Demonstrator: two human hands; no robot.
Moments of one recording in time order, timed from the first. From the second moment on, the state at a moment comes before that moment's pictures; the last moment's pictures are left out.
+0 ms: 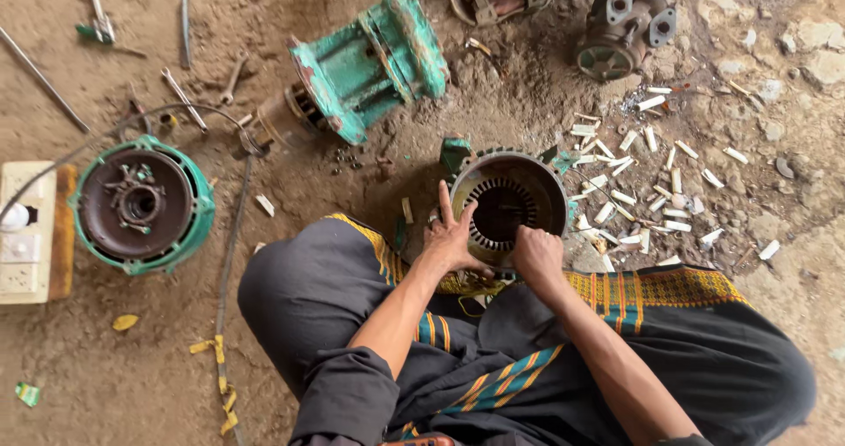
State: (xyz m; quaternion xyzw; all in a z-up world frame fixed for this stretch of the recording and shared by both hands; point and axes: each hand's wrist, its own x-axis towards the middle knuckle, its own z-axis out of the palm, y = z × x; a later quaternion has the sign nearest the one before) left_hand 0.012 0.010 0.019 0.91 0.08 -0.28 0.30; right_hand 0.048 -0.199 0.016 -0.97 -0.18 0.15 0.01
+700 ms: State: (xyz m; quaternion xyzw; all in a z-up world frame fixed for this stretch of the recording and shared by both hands) left_hand 0.009 0.009 0.017 0.91 0.08 -0.26 0.30; right_hand 0.043 -0.197 0.027 -0.97 -0.21 0.14 -0.01
